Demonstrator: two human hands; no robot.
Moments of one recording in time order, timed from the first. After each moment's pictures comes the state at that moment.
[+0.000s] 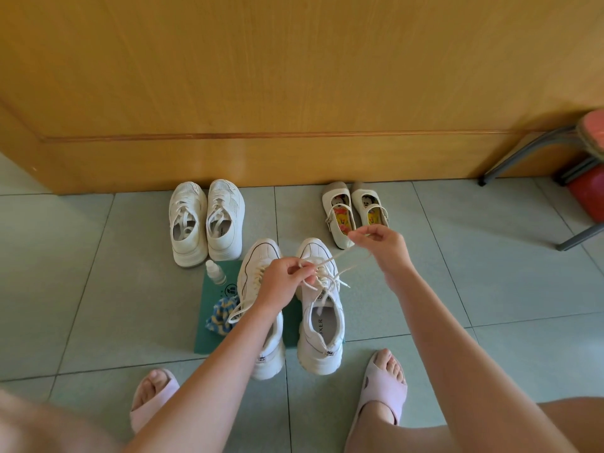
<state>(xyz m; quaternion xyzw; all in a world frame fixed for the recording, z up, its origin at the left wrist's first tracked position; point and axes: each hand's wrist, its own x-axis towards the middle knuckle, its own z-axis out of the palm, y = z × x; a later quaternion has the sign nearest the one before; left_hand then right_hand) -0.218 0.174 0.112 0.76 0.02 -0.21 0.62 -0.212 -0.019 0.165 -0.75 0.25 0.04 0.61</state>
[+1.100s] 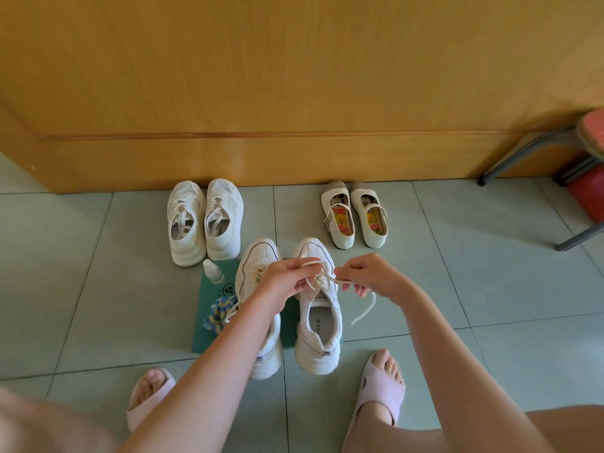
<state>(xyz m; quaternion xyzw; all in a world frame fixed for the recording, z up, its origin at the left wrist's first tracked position) -0.214 0.165 0.128 0.58 0.18 -0.33 0.73 -0.230 -0.020 0.158 -0.84 0.09 0.30 0.44</state>
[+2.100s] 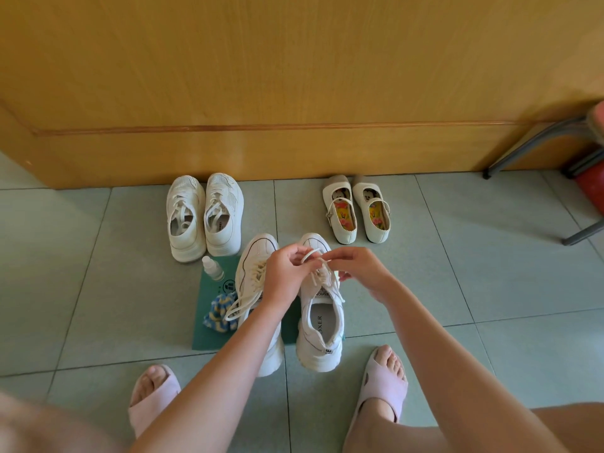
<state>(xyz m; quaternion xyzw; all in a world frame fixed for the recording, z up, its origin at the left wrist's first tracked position) -0.219 0.160 0.116 0.79 0.03 -0.11 0.60 -0.219 -0.004 0.130 -0.77 0.15 0.23 0.58</state>
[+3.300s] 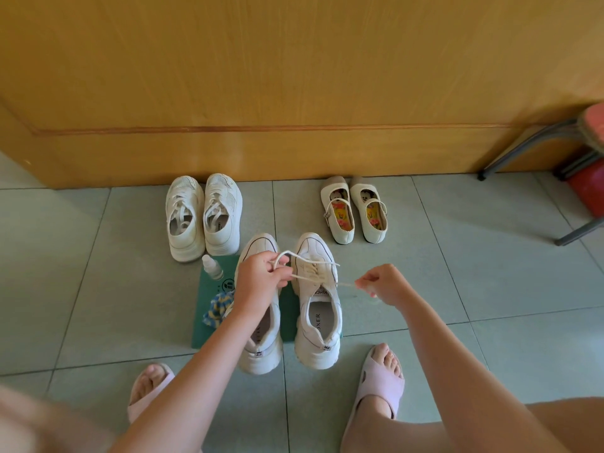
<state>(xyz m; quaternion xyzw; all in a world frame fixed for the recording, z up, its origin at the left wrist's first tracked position) -0.230 0.197 0.125 0.79 0.07 -0.12 0.59 -0.242 -0.045 0.107 -0.89 0.20 0.27 0.32</state>
